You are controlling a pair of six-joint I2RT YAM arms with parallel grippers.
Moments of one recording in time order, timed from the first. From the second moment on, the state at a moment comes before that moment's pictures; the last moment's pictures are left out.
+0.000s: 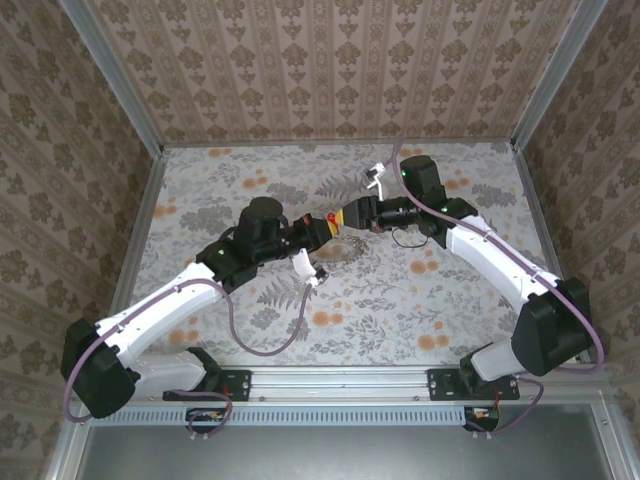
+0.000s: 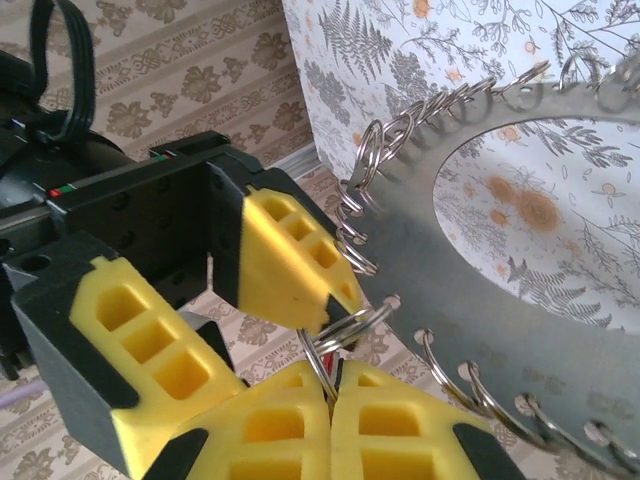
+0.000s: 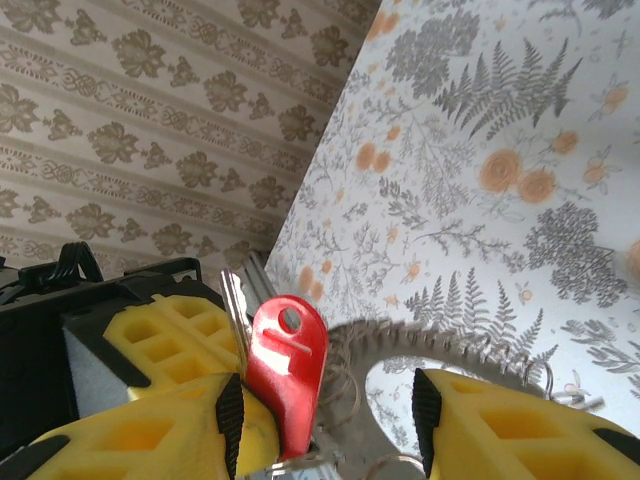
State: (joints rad) left arm -0.80 1.18 0.94 -0.16 0.30 2.11; right arm 0.41 1.45 1.17 -0.32 -0.86 0.56
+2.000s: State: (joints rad) left arm -0.52 0.81 0.67 0.02 0.14 0.53; right arm 0.58 1.07 0.83 0.20 -0.36 -0.06
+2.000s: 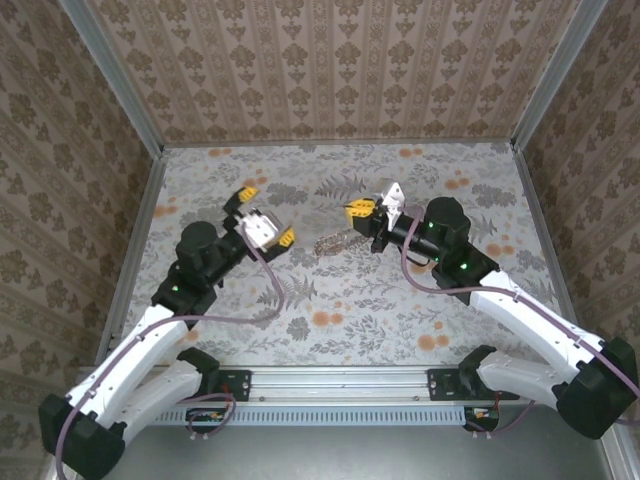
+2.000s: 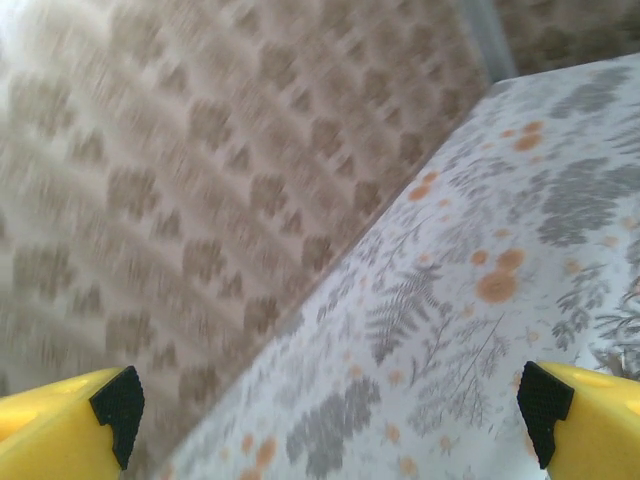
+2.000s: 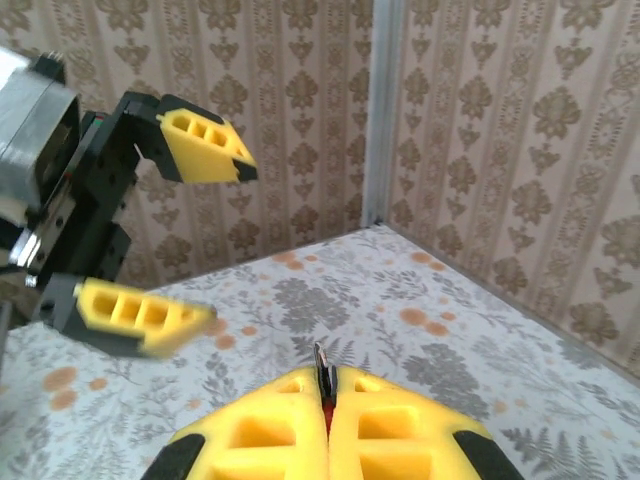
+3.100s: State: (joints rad) left arm -0.06 0.91 0.69 -0.29 0.34 -0.12; right arm 0.70 1.66 1.12 0.36 -0.19 0.03
